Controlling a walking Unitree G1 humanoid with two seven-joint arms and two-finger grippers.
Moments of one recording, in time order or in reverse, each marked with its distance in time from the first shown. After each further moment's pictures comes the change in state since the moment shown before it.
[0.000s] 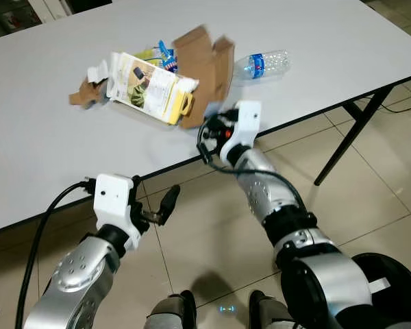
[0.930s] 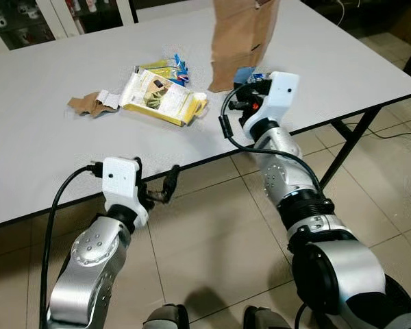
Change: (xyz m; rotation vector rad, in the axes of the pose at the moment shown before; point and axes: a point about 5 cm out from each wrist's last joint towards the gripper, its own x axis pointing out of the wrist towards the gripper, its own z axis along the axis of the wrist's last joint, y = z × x) left arm 0.030 0.007 0.005 0.034 -0.103 0.082; right arm -0.003 -0.031 0.047 -0.086 -0.201 -0.110
